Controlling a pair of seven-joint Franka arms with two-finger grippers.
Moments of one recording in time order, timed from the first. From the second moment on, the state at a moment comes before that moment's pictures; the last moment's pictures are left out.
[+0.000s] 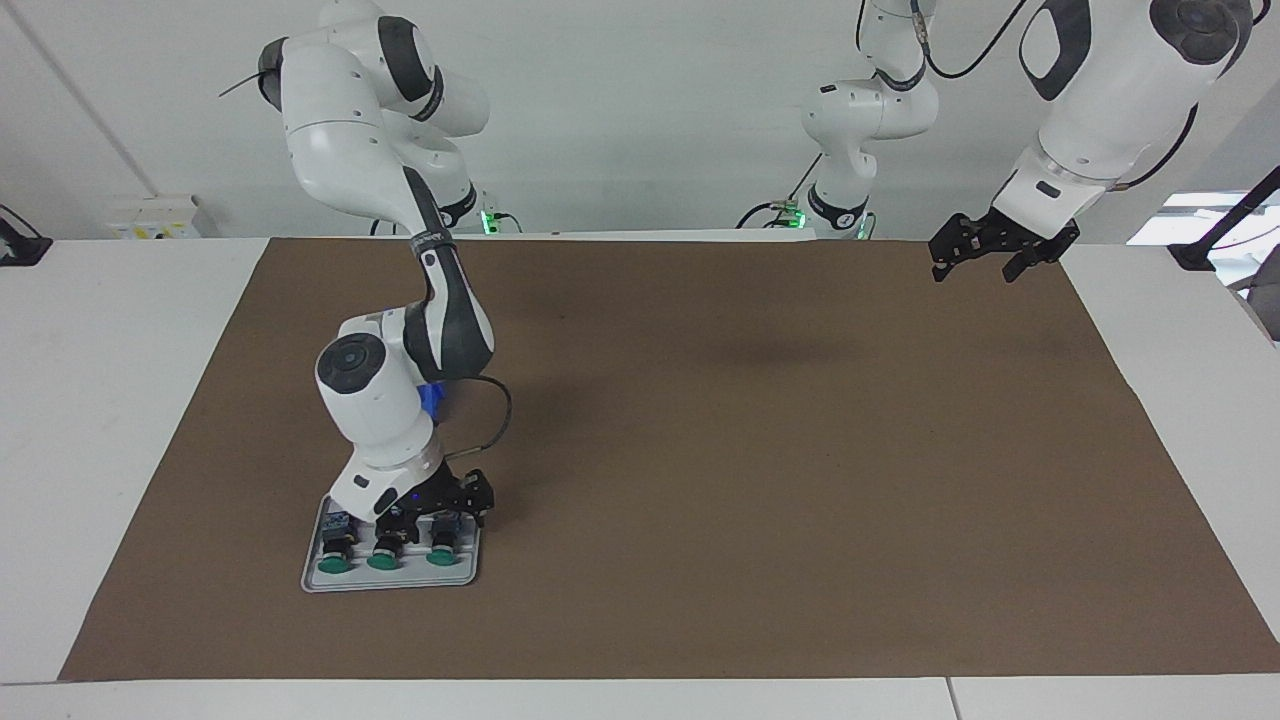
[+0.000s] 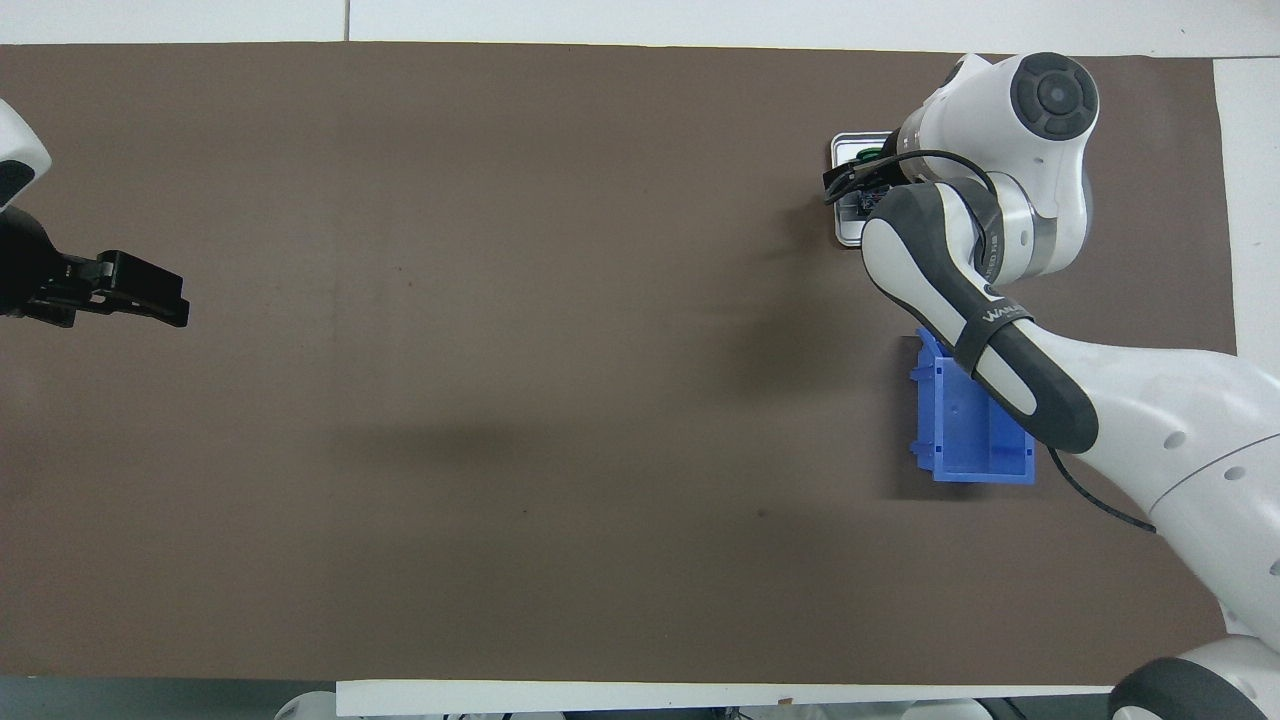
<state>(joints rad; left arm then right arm) -0.02 -0.04 -0.14 -1.66 -0.03 1.51 -0.04 -0.05 0.61 0.22 -1.60 -0.11 2.36 -0.01</state>
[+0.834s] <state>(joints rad) -0.02 -0.04 -0.14 -1.66 -0.03 1.51 -0.04 -0.06 0.61 0.22 -1.61 -0.14 2.37 -0.02</state>
